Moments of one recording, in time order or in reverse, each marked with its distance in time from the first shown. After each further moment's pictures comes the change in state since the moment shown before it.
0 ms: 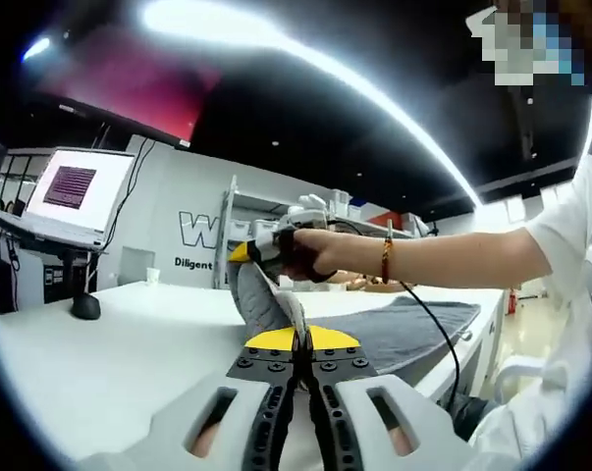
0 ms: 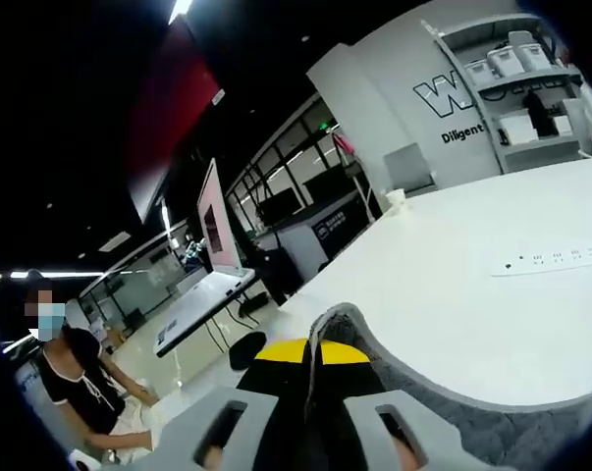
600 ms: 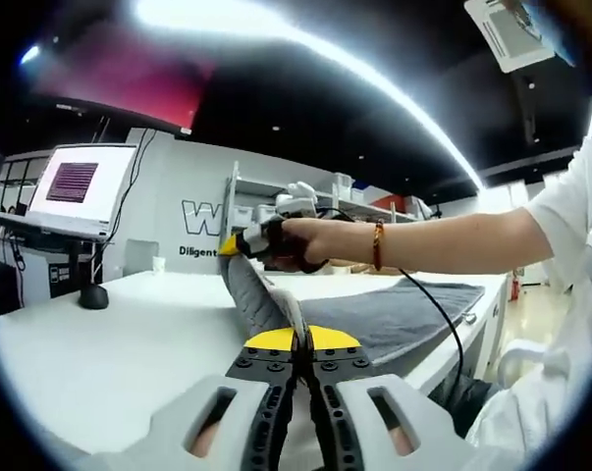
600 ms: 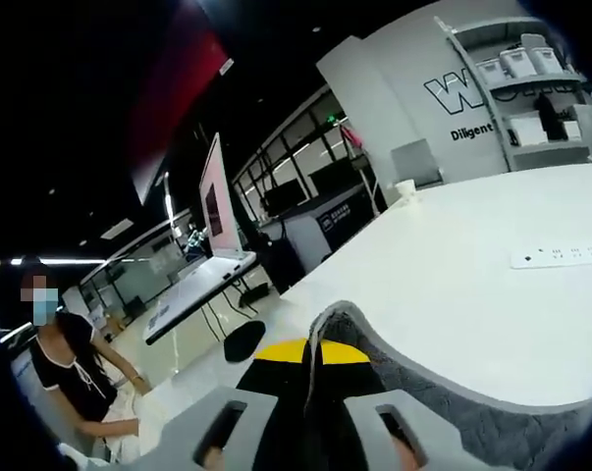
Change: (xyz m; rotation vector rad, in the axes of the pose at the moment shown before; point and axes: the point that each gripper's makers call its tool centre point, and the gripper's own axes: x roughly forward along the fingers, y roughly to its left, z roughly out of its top) left arm -0.009 0.009 -0.019 0.002 0.068 0.022; right arm 0.025 0.006 -0.029 -0.030 0.029 0.009
